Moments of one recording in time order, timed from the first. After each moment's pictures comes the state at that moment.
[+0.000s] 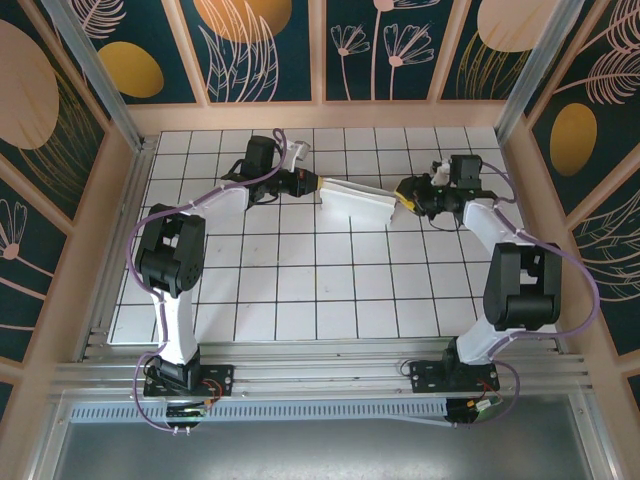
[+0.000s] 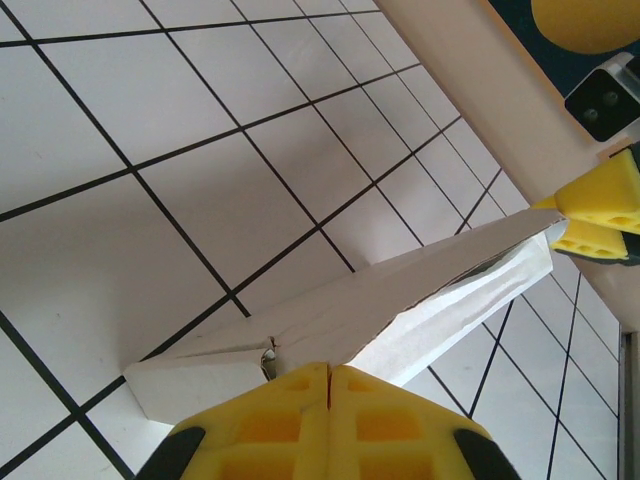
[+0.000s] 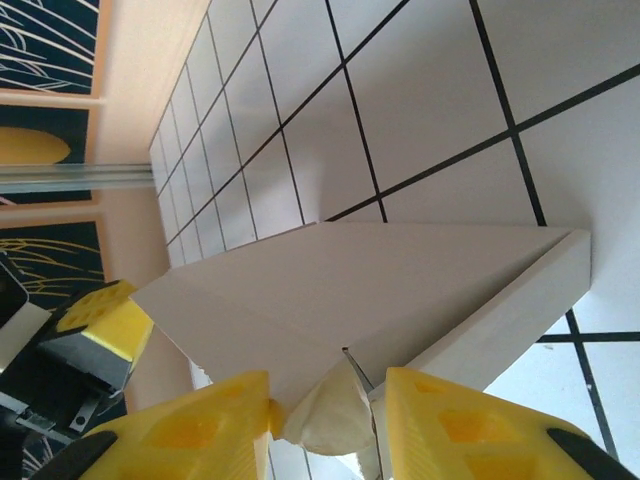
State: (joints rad) left arm -0.38 2.03 1.46 -0.03 0.72 -0.27; right arm 0.02 1.61 1.07 -0.25 -0.72 0.78
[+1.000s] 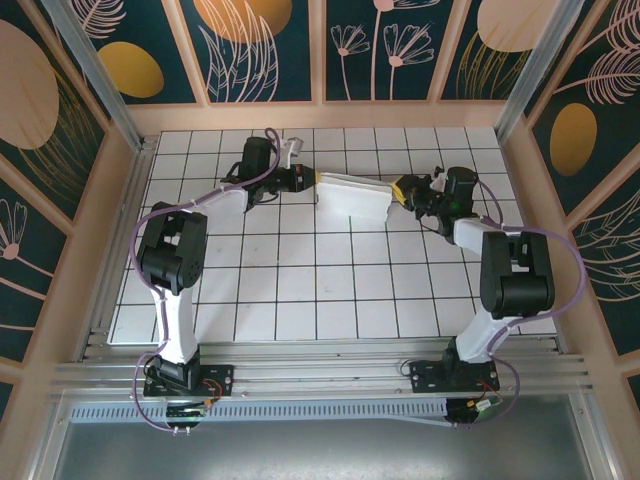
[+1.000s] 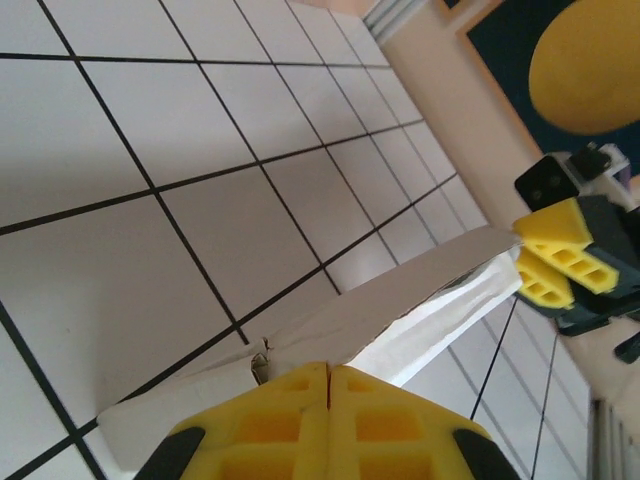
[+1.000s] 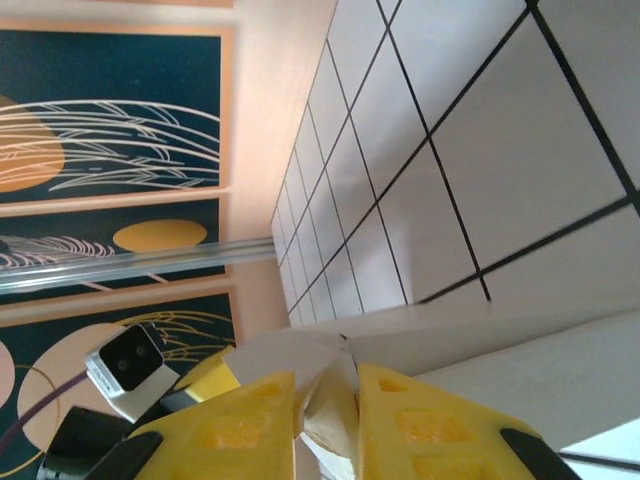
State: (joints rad) left arm -0.37 2.05 1.40 0.16 0.72 -0.49; right arm 0.04 1.72 0.87 0.44 -0.71 1.23
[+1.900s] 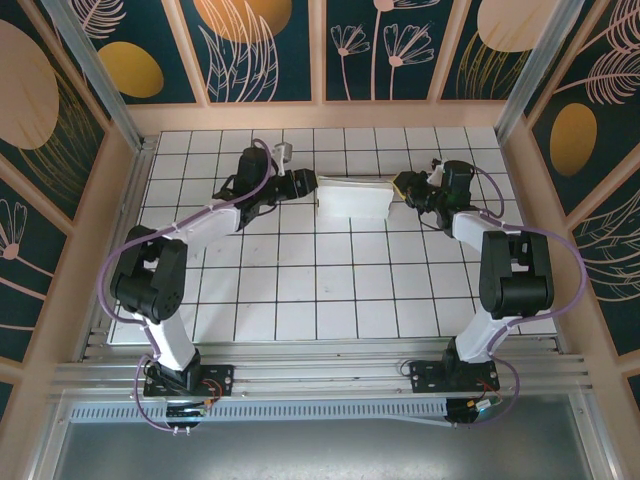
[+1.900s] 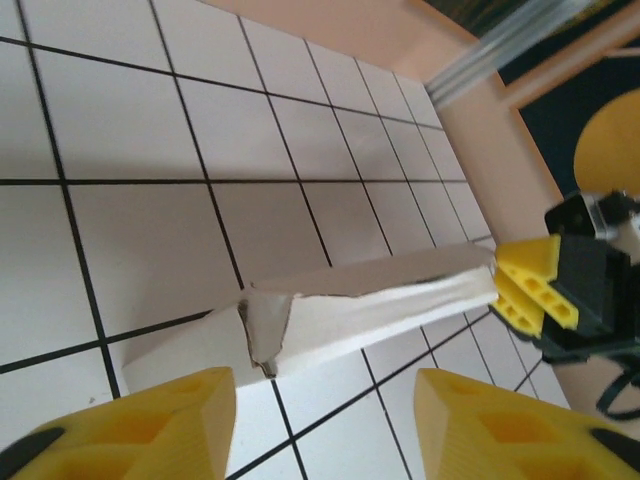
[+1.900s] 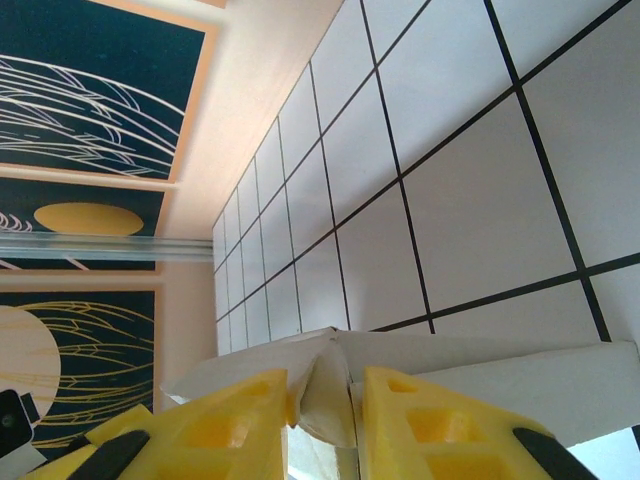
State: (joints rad) left arm -0.43 1.79 1.21 0.13 0.41 -0.63; right arm 0.05 1.71 0.93 0.28 -0.63 0.96
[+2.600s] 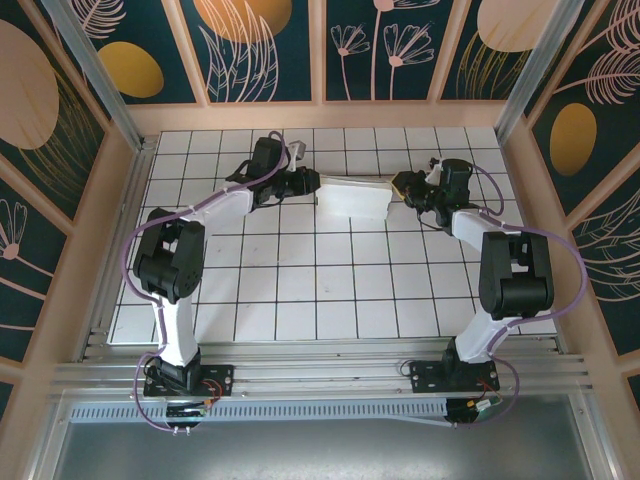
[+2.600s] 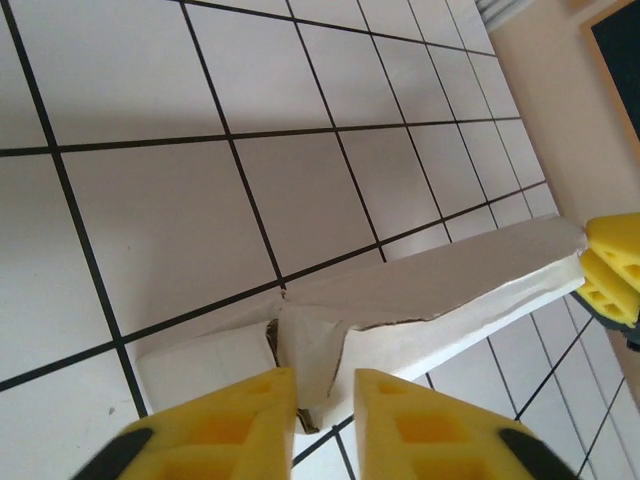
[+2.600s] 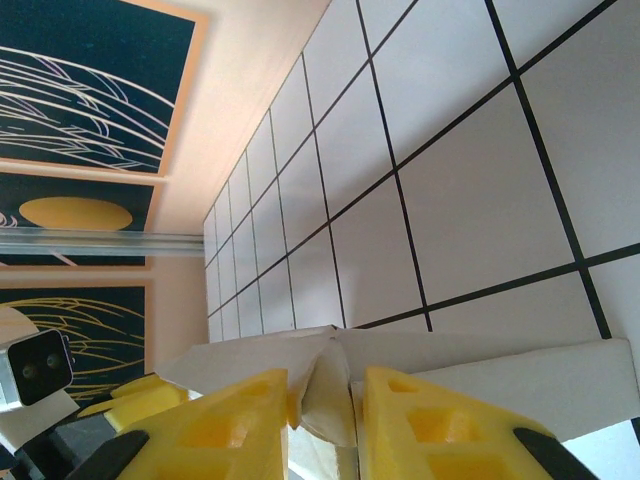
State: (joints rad) left arm -0.43 1.98 1.45 -0.11 0.46 -0.53; right arm 0.07 1.70 0.96 0.23 -0.62 0.94
